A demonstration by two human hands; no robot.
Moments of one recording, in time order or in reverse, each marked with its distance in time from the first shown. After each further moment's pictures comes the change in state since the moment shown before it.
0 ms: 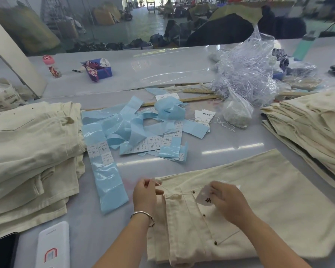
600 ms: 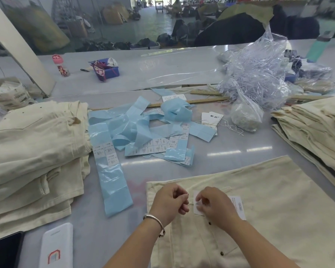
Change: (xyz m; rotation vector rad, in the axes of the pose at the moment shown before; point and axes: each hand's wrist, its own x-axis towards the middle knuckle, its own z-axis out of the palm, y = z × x) left_hand -0.023 0.012 0.015 0.115 -0.504 0.127; right_hand 0.030 -0.002 0.042 -0.150 -0.159 -0.062
